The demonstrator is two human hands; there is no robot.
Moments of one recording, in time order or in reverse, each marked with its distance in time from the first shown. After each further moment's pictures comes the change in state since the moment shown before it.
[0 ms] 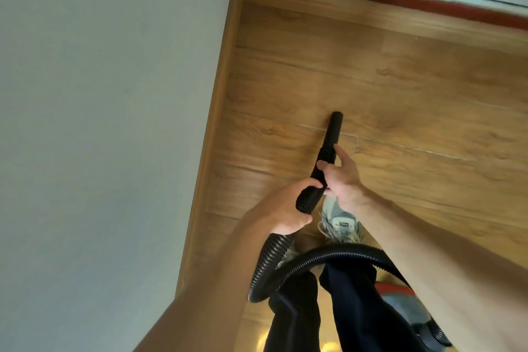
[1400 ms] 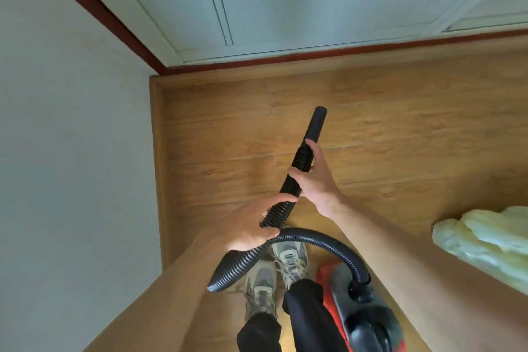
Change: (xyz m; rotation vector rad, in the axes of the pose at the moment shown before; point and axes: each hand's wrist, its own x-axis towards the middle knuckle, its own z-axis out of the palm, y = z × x) left_hand -0.080 0.145 0.068 0.341 -0.159 0.200; right_hand -0.126 -0.033 -0.178 0.264 -0.031 -0.285
